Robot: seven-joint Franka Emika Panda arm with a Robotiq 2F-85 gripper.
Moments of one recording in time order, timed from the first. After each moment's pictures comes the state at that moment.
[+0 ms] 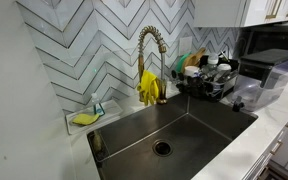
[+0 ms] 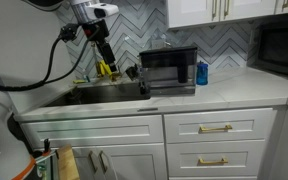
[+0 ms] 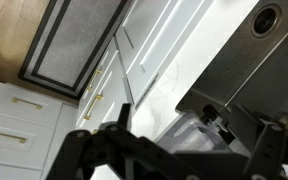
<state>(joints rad) -0.01 -0.85 -0.04 -2.58 0.15 1.99 0.08</state>
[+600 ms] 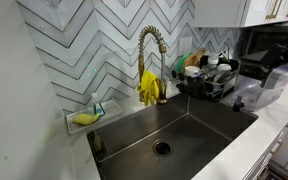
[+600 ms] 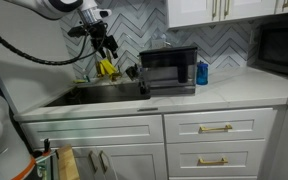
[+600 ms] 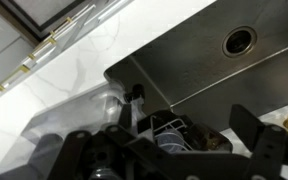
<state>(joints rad) 0.17 -0.61 0.17 -2.40 0.11 2.14 -0.01</state>
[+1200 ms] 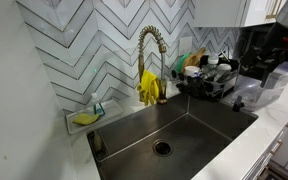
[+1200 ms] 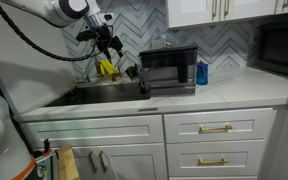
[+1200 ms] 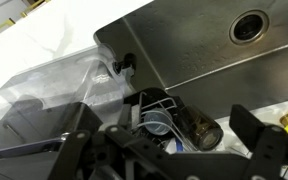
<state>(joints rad) 0.18 -0.49 0.23 -2.34 0.05 2.28 -0.03</state>
